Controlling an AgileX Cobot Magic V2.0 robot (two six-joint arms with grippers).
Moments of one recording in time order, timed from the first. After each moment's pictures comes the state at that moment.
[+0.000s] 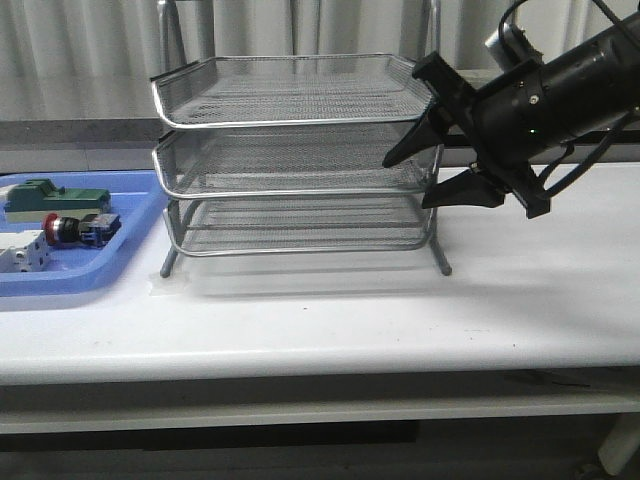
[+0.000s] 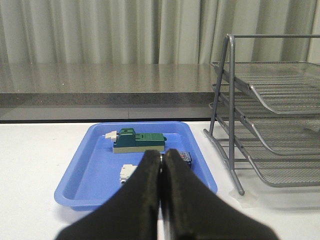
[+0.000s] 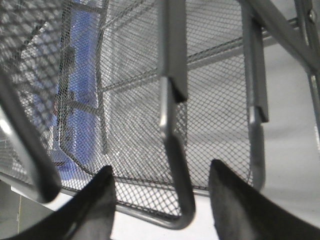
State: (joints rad) left arm -0.03 0.00 0.00 0.04 0.04 -0.07; right arm 0.15 1.88 -1.11 1.50 0.57 -0.84
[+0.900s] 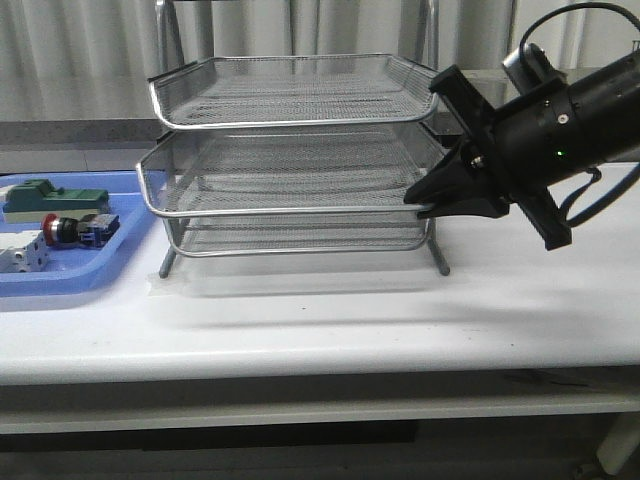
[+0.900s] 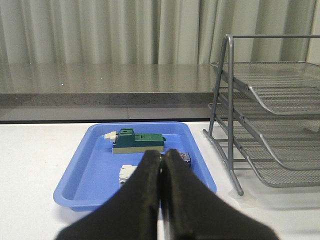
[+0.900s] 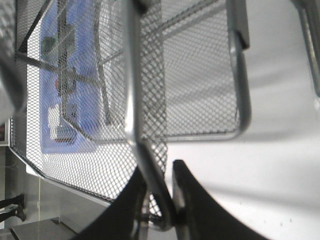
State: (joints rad) left arm -0.03 0.00 0.00 0.04 0.04 -0.07; right arm 0.14 1.81 -0.94 1.53 0.64 -0.89
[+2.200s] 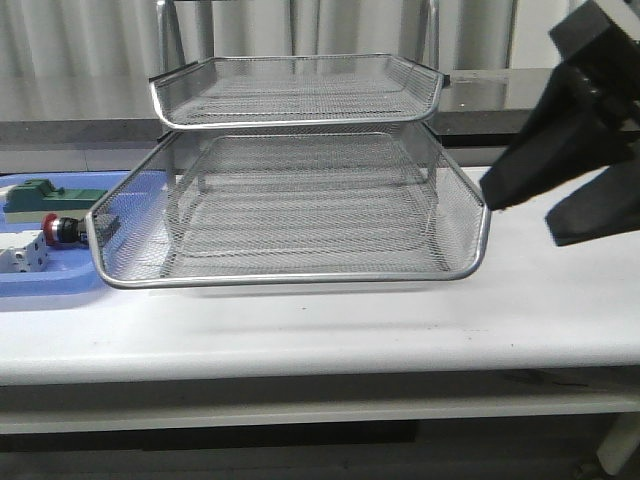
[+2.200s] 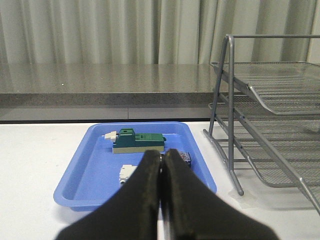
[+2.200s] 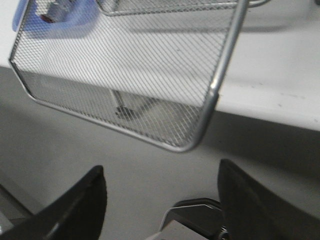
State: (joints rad) left arm -0.03 0.00 0.00 0.04 0.04 -0.07; right arm 0.15 1.23 -0.65 0.99 0.65 -0.73
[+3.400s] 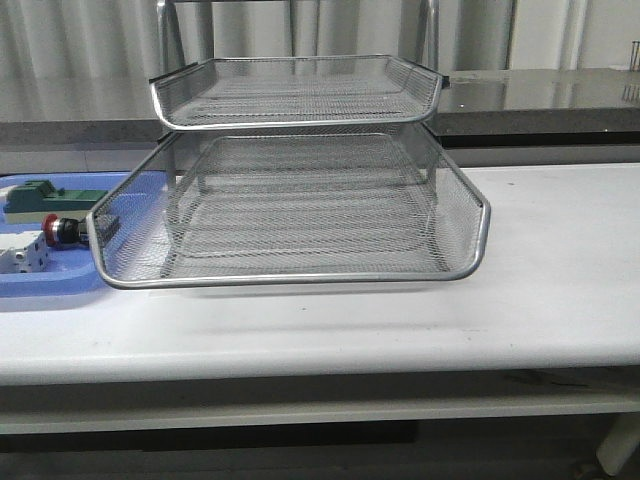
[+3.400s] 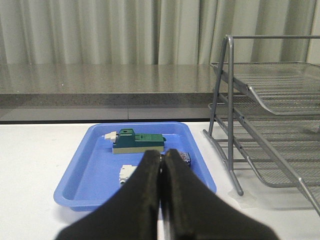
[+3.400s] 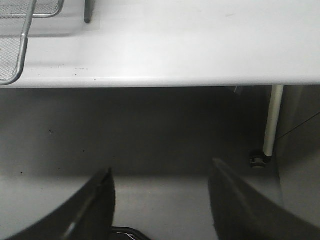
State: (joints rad) left arm -0.03 0.00 0.00 0.04 0.04 -0.07; right arm 0.15 0.51 -0.69 -0.08 1.03 0.15
